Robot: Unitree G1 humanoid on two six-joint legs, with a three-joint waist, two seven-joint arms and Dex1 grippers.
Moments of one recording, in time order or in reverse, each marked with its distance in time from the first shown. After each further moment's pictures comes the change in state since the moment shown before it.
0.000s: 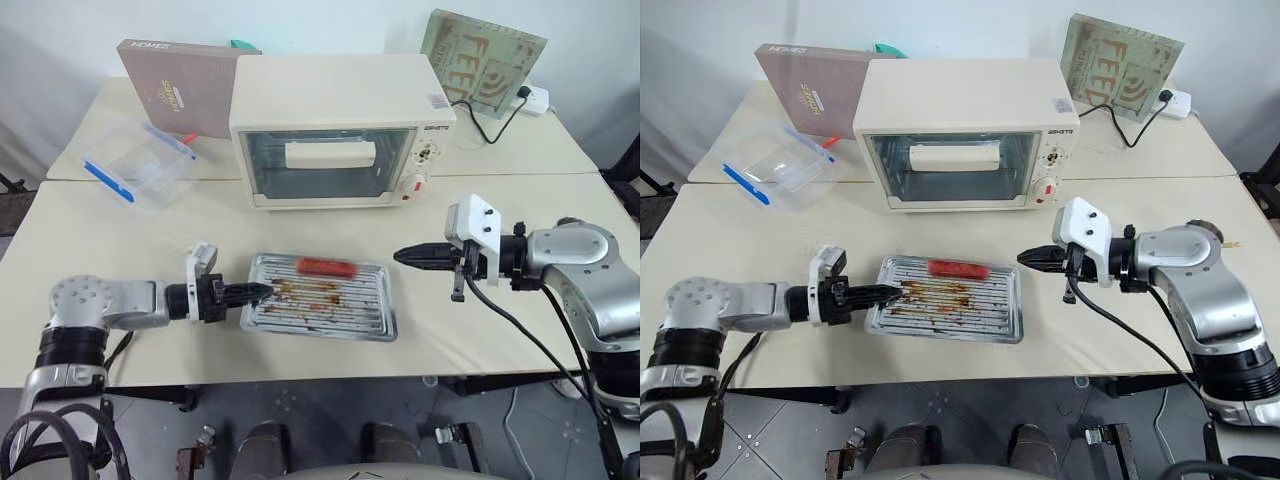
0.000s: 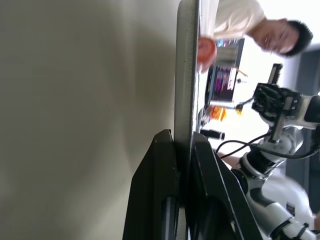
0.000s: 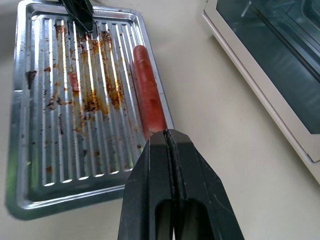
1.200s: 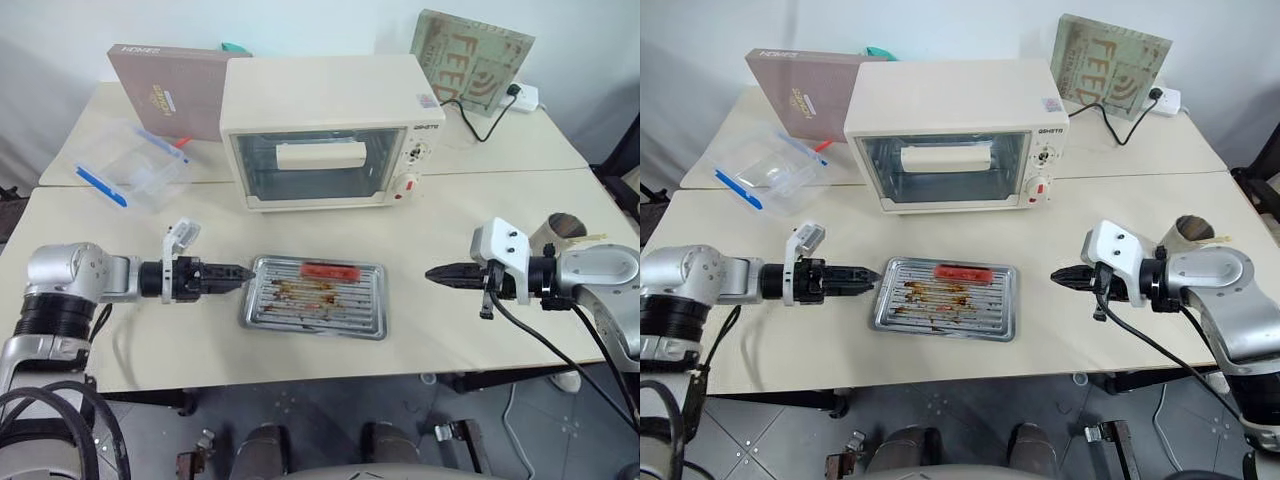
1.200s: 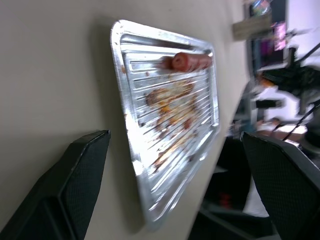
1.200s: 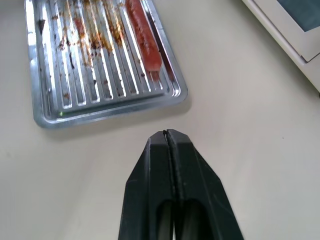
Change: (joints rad) left arm -0.060 0.172 -0.163 -0.121 0.724 -0.231 -0.726; right arm 0.167 -0.129 -0.046 0.078 -0.002 -0.114 0.038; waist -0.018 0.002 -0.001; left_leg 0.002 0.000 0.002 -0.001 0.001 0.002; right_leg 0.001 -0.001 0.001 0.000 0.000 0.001
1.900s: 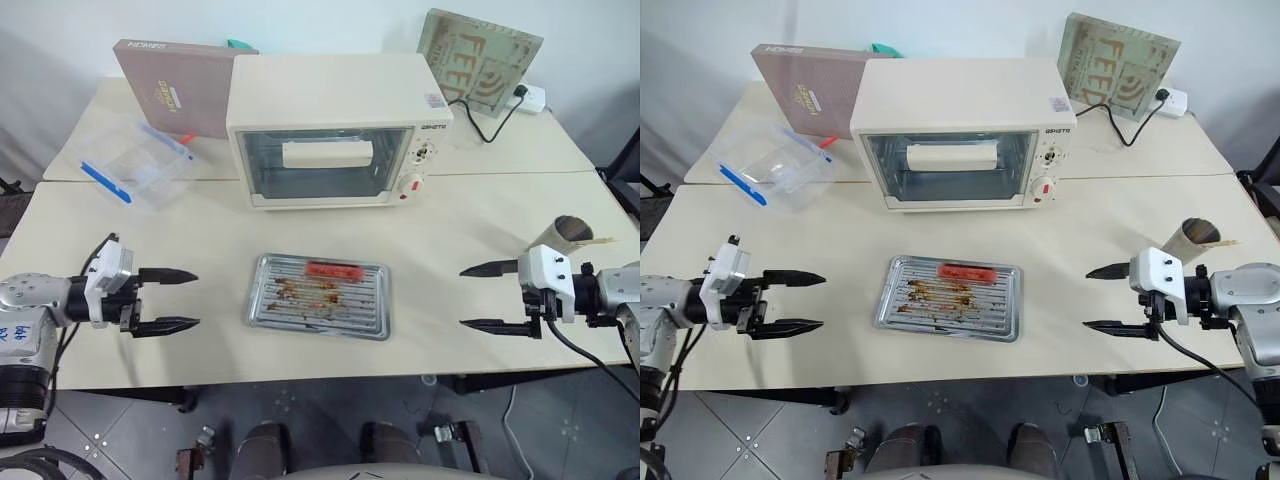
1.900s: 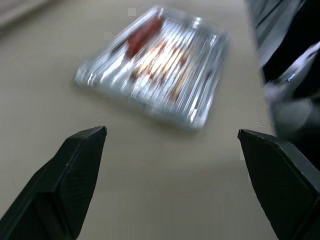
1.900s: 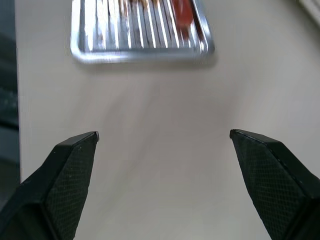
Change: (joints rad) left arm 0.307 0.051 0.202 0.108 0.356 -1.319 -0.501; right arm 0.043 -0.021 -0.062 0.366 -0.061 -0.450 0.243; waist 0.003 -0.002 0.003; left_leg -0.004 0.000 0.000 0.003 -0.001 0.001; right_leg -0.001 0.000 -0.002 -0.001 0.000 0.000
